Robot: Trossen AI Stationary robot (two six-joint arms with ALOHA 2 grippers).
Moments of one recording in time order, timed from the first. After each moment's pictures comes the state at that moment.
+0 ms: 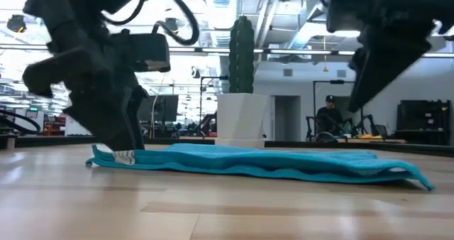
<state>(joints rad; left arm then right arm) -0.40 1.72 0.84 -0.24 -0.25 -0.49 0.47 1.52 0.90 -0.55 0.28 0.70</state>
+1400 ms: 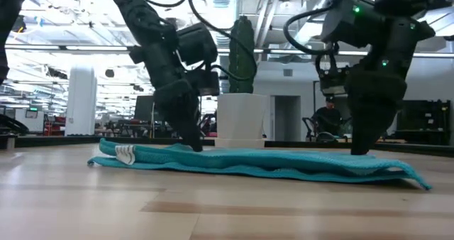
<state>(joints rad) 0.17 1.82 0.97 -0.22 0.17 0.04 0.16 1.49 0.65 -0.40 0.08 0.65</state>
